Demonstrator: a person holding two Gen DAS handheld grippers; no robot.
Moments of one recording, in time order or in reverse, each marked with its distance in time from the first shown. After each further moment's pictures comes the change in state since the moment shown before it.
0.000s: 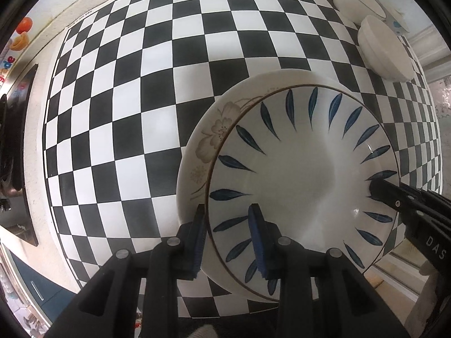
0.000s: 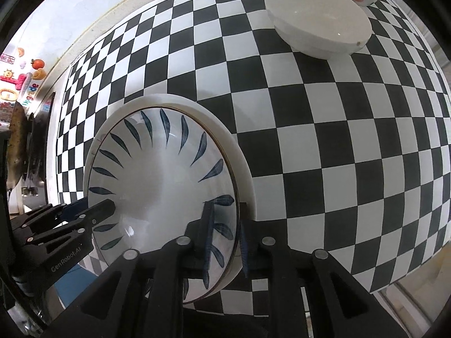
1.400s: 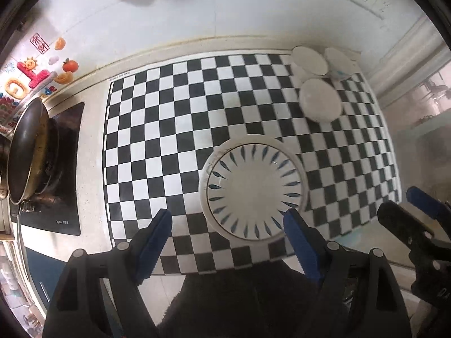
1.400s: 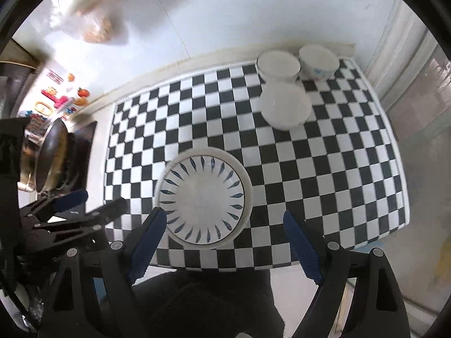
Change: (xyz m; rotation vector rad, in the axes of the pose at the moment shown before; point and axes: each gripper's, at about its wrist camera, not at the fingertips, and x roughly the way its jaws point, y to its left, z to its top) left arm -0.199 -0.025 -0.050 0.022 -0.193 -0.020; right arm -0.234 0.044 -0.060 -0.025 -0.258 -0.038
